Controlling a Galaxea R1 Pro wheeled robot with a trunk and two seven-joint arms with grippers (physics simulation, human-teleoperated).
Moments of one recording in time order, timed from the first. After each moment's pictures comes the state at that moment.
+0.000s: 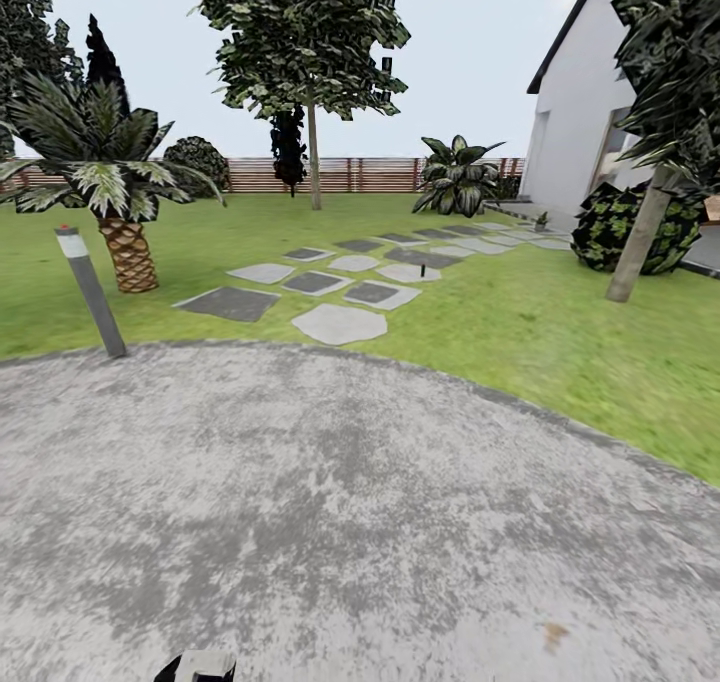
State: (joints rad) left arm -0.30 0.06 0.02 -0.24 -0.06 -0.38 0.02; right arm -0.21 -0.06 -0.05 -0.29 0.01 -0.47 0.01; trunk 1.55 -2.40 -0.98
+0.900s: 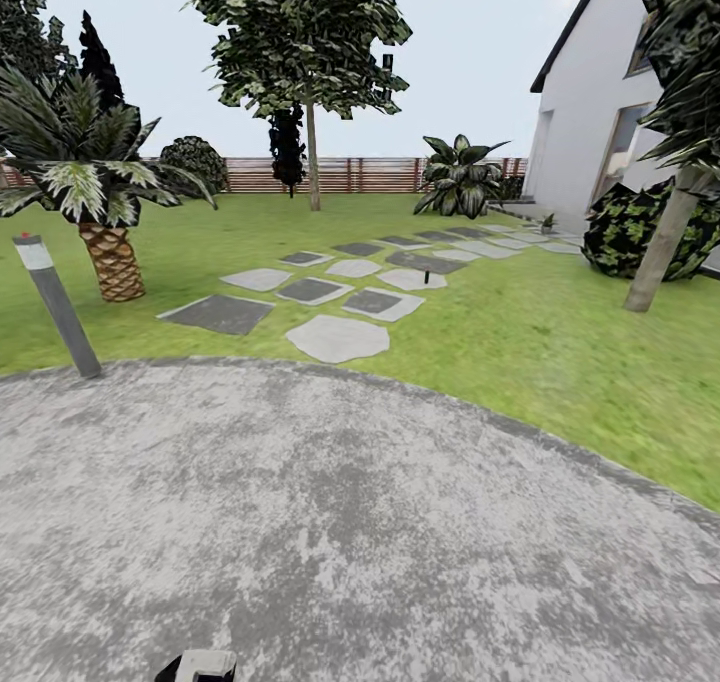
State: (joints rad) left arm -0.30 0.06 0.02 -0.24 -0.06 -0.38 0.02; right arm -0.21 -0.06 -0.05 -0.29 0.01 -0.47 0.01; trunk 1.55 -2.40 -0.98
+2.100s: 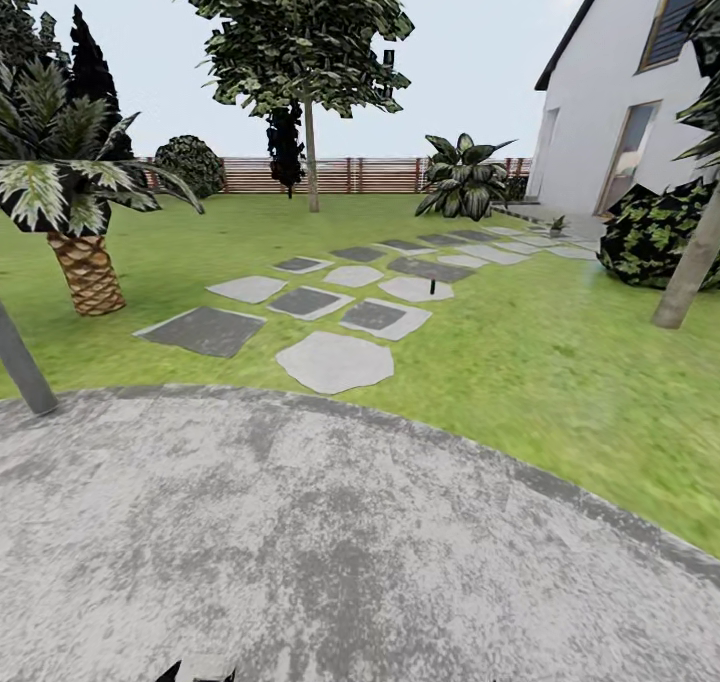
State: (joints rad) left arm -0.30 0.06 0.02 -0.23 -0.06 -0.38 0.02; right arm -0.21 -0.06 -0.05 -0.29 0.01 -0.47 0.00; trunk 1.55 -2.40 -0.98
